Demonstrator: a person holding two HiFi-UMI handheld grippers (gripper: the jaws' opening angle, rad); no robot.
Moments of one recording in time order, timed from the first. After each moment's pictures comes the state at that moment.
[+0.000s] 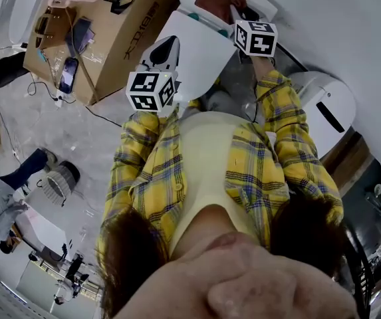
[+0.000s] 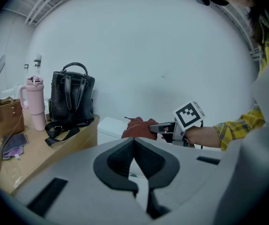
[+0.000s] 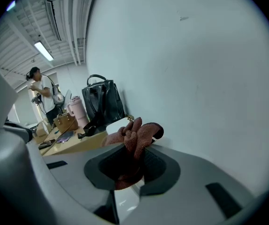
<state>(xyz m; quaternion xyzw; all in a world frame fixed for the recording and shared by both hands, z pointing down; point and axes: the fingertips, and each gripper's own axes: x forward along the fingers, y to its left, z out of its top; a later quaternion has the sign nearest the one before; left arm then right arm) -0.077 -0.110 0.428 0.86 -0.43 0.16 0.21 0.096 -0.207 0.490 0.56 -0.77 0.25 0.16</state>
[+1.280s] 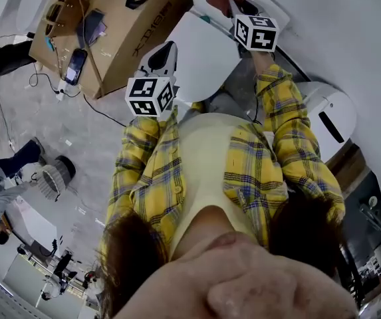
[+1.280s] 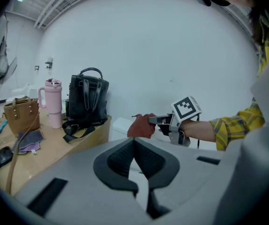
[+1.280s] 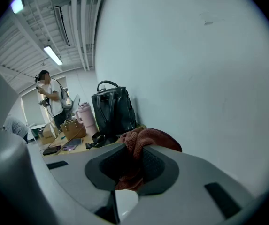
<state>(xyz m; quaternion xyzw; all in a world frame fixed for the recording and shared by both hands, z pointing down) -0.128 -0.097 0.421 0.84 -0.47 0.15 0.22 0.042 -0.236 0.459 0.53 -0.80 0.22 0.14</state>
